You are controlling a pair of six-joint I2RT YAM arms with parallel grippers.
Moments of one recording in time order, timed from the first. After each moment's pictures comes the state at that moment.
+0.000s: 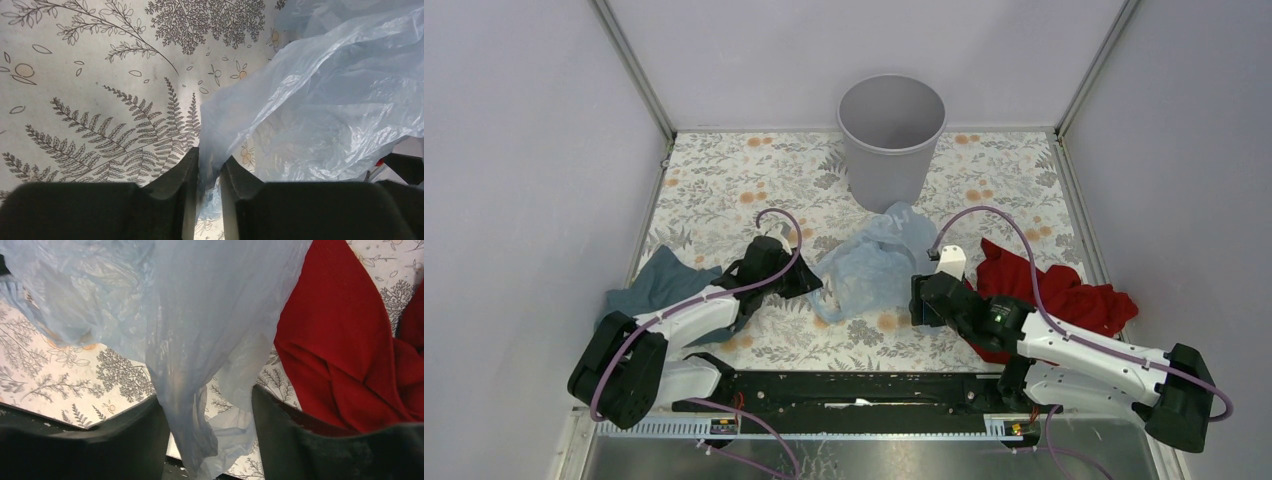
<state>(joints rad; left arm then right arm) -0.50 1.21 0.45 0.05 0.21 -0.78 1.02 0.92 0.60 -0.54 0.43 0.71</state>
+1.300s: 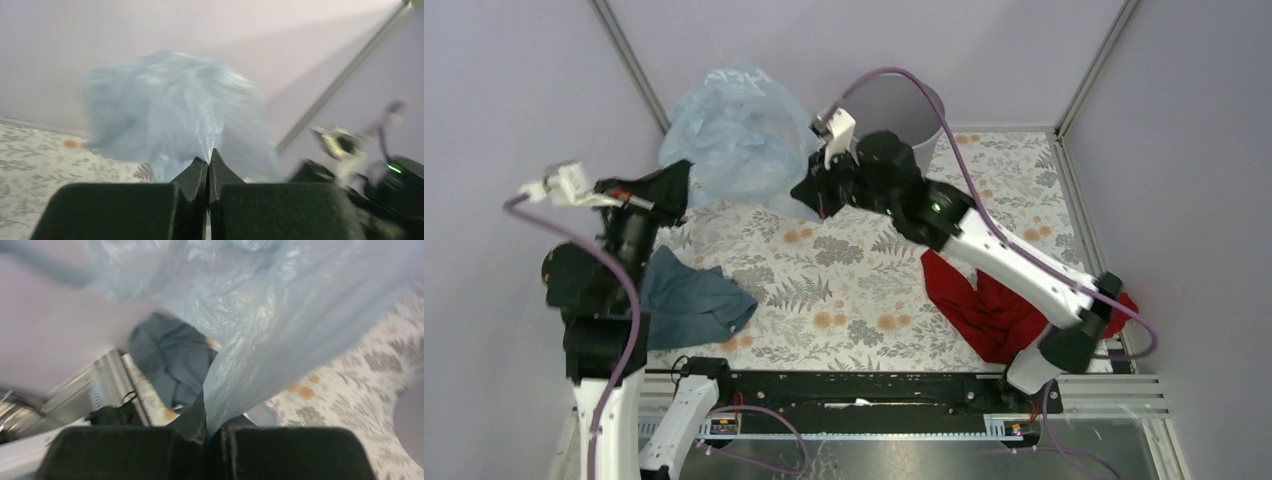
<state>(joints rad) -0.05 0.75 1.25 -0.33 0.18 -0.59 0.90 1.73 1.87 -0.46 -0.09 0.28</state>
